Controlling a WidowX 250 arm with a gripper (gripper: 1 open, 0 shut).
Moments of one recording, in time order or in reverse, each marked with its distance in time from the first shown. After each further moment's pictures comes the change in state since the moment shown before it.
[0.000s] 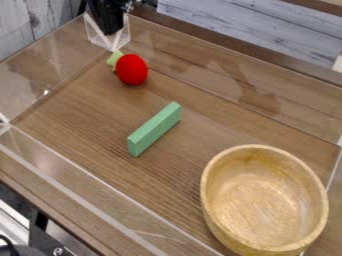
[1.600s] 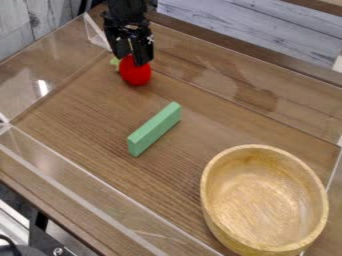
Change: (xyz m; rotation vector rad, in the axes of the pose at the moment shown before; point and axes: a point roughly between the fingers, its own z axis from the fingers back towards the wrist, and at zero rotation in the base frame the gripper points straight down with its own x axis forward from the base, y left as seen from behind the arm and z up) arm 0.017 -0.020 -0.046 -0.061 0.028 -0.038
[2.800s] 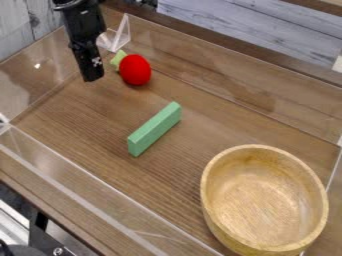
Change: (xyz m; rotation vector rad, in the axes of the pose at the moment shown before) arm -0.072 0.032 -0.001 -0.032 -0.011 -0.246
